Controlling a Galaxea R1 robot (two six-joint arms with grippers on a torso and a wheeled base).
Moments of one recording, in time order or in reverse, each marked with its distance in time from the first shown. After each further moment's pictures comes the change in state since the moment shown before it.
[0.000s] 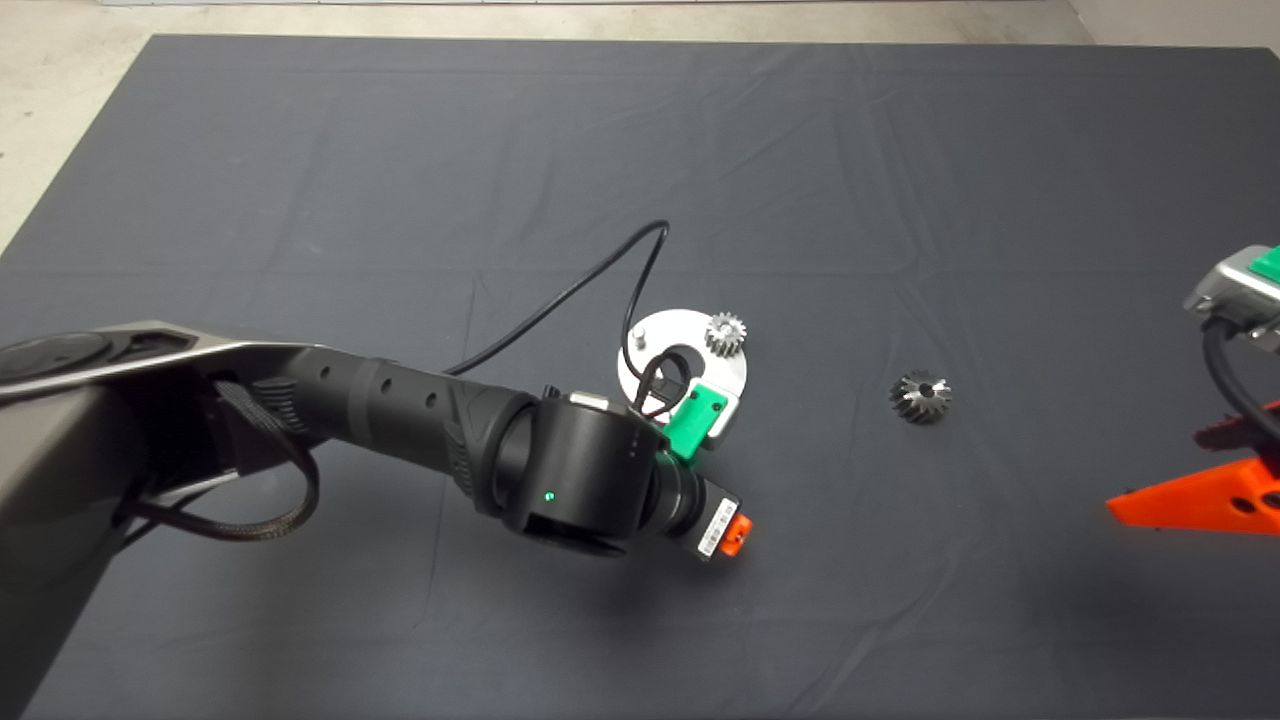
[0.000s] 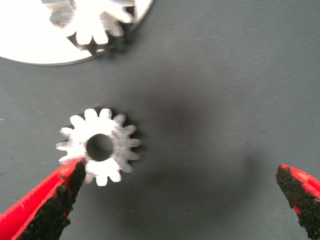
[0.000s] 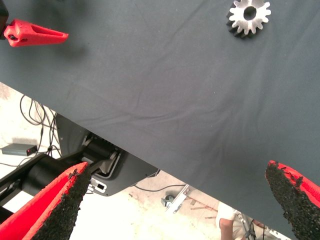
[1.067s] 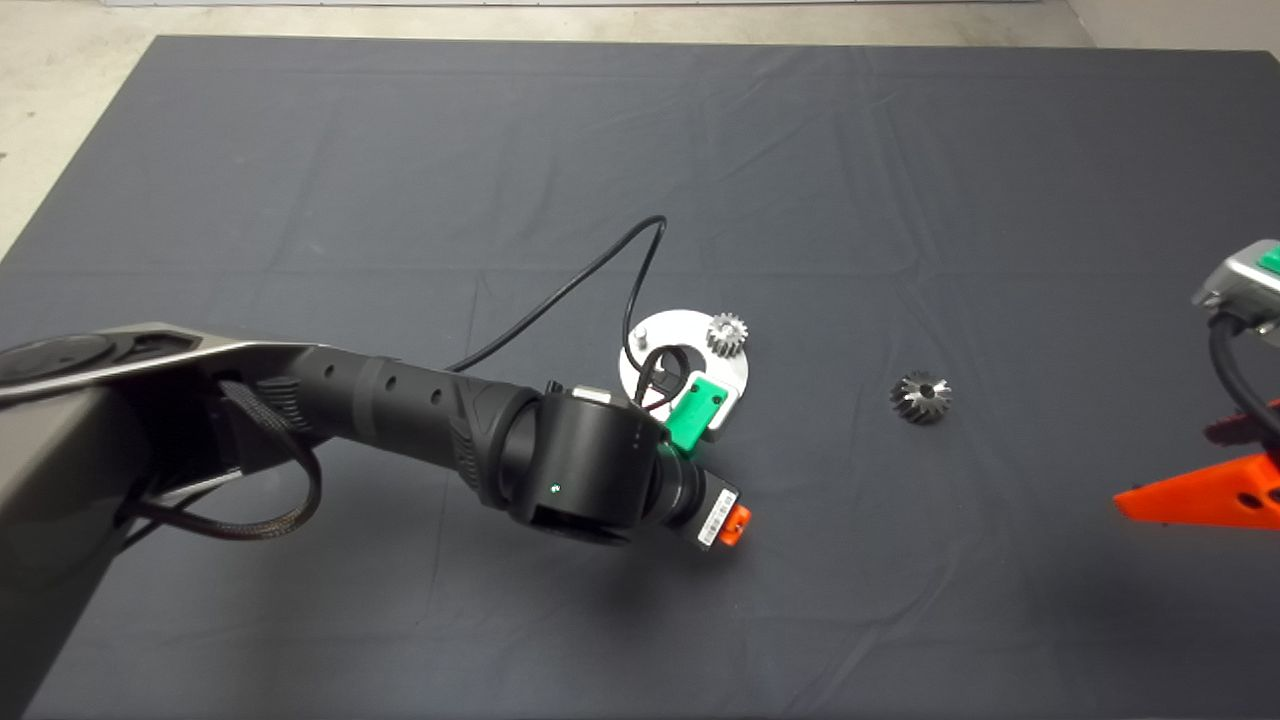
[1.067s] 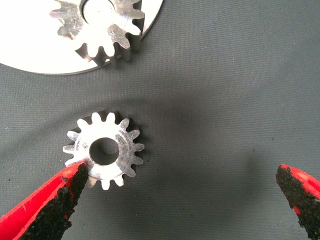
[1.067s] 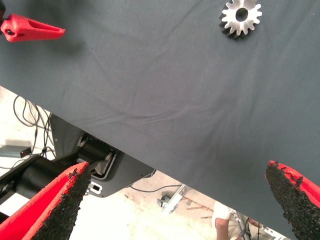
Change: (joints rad) left arm 0.000 0.003 -0.034 0.022 0.000 0.022; right arm 0.011 0.000 0.000 0.000 -0.020 0.000
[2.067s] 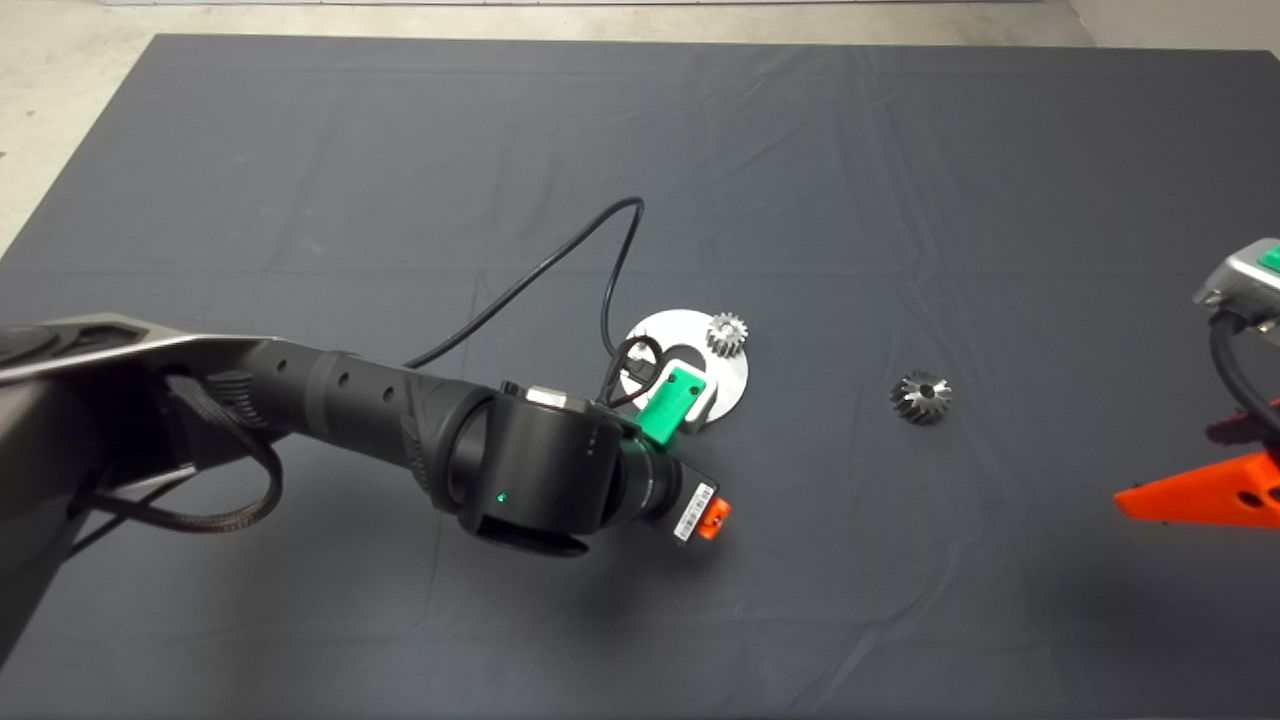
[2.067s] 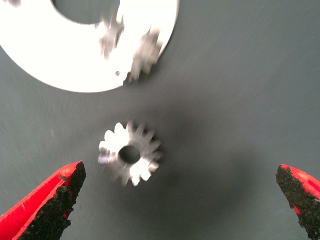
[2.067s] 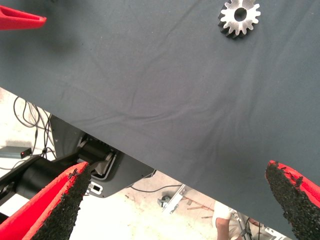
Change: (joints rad) left arm -0.065 -0.041 0.101 0.002 0.007 -0.025; right arm 0.002 0.000 0.000 0.000 0.000 0.004
